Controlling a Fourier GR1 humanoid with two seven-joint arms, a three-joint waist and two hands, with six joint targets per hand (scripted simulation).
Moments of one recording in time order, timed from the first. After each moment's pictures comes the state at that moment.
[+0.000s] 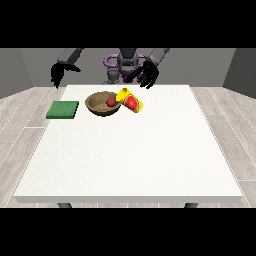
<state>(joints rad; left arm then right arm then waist) -0.74 0.01 -0.19 -0.86 -0.80 0.50 0.26 -0.23 -0.29 -0.33 -1.03 -0.23 0.34 -0.23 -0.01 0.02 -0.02</state>
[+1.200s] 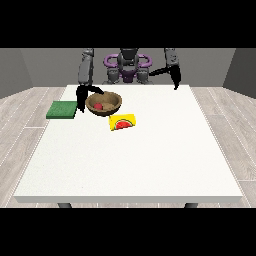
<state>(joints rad) -0.41 0.10 -0.02 -1.21 -0.10 0.11 -0.23 -0.41 -0.12 -0.30 -0.77 -0.16 0.06 -0.42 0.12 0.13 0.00</state>
